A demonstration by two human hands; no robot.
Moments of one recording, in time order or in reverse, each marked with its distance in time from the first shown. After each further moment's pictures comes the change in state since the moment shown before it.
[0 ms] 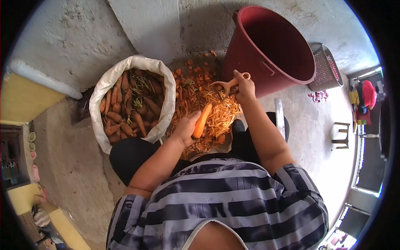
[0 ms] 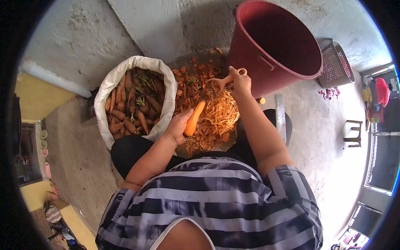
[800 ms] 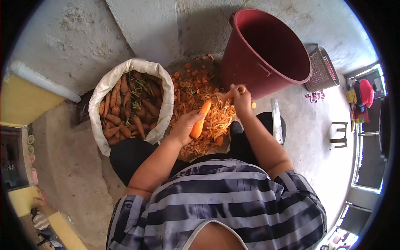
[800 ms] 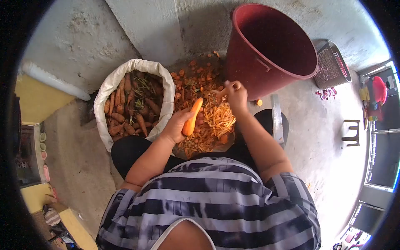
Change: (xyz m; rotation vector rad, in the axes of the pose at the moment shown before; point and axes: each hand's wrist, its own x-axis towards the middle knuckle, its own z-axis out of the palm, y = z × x) left_hand -0.006 0.012 0.004 -0.015 -0.178 0.019; right_hand -0.047 0.011 -0.019 -0.366 -0.112 -0.287
